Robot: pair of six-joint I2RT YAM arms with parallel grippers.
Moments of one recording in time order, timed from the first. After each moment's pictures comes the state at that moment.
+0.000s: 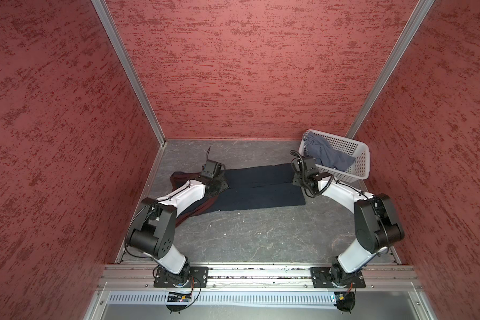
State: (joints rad) left arm -0.34 1.63 1.00 -0.37 0.05 -0.83; right arm 0.29 1.68 1.05 -0.32 0.19 0.50
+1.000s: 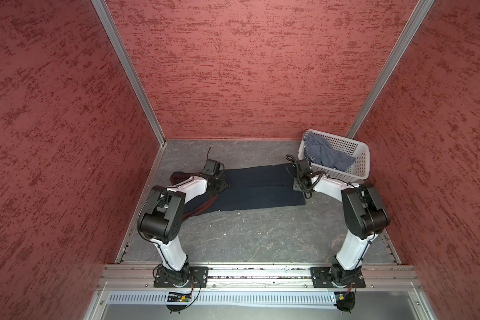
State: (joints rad) left arm -0.27 1.72 1.03 -0.35 0.12 -0.78; right arm 0.28 1.79 1.10 -0.43 0.32 0.48
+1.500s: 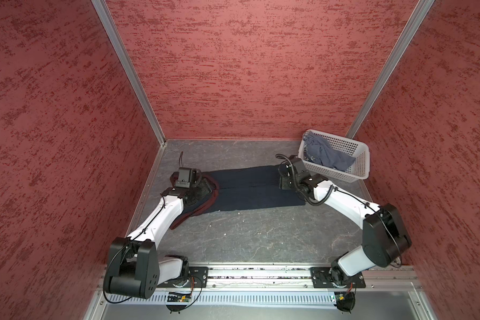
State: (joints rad) left arm -0.10 1.26 0.77 -0.50 0.13 -0.73; right arm 0.50 1.59 1.08 -0.40 0.14 0.47
